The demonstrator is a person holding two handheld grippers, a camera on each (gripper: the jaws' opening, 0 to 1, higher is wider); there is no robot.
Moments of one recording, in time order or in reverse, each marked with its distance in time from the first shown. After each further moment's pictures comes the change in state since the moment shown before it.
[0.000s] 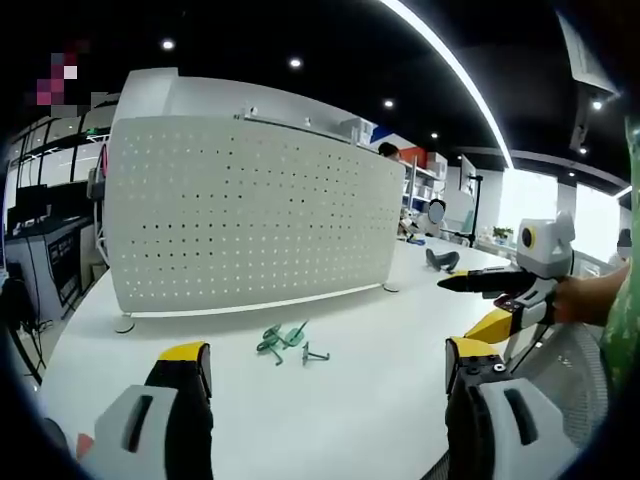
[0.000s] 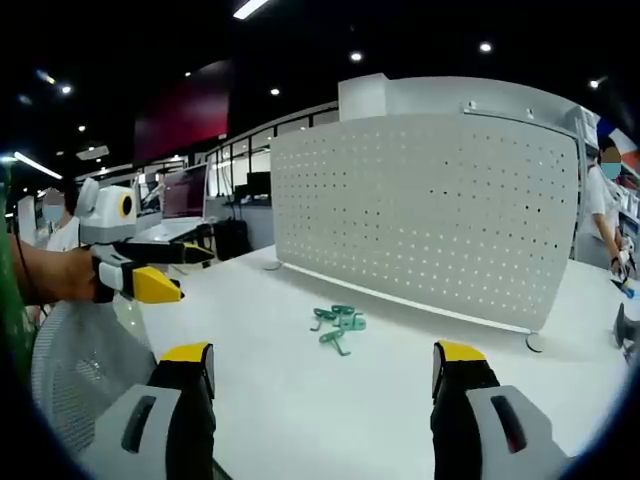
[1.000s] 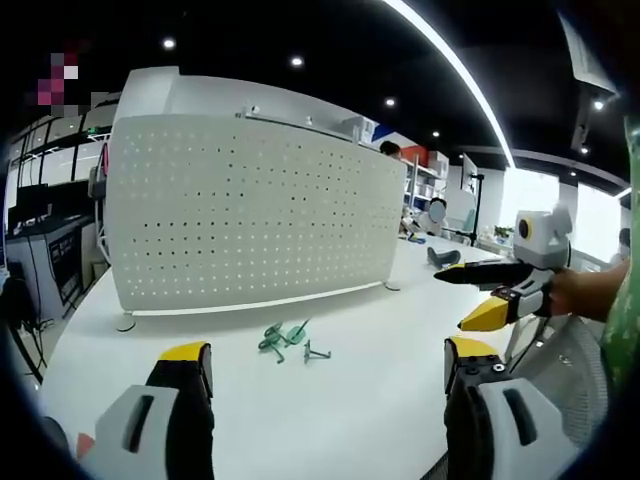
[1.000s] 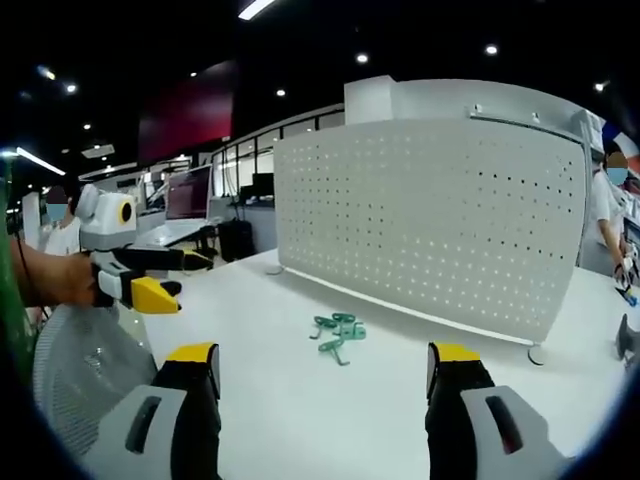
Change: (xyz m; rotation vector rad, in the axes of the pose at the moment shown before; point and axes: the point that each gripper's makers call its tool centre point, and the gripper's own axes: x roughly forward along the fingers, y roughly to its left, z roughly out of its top) left arm 0.000 0.002 -0.001 -0.004 0.007 0.006; right arm 0.009 -0.006 0.014 -0.020 -0.009 0.029
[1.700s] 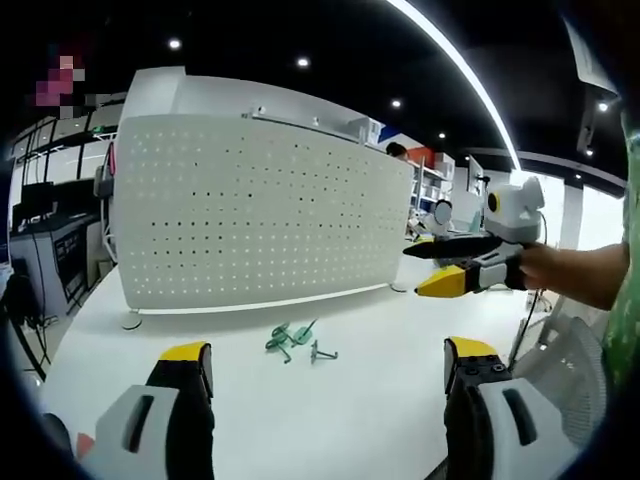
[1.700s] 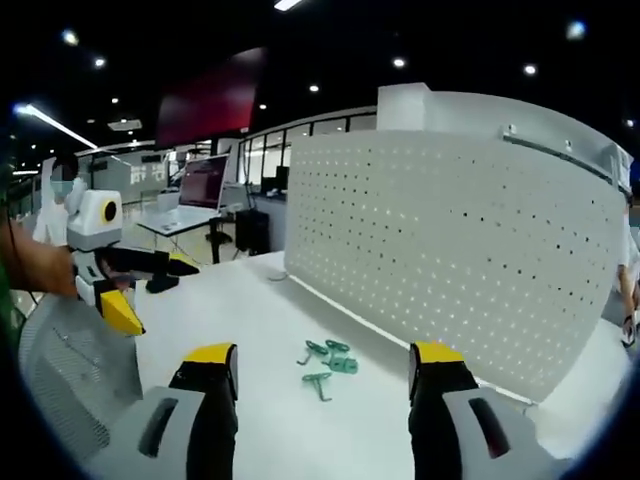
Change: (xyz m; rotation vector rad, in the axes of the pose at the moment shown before) left arm -0.002 0.007 0.001 -0.007 -0.005 0.028; right arm 0.051 -0.015 0.035 -0.142 0.011 0.086
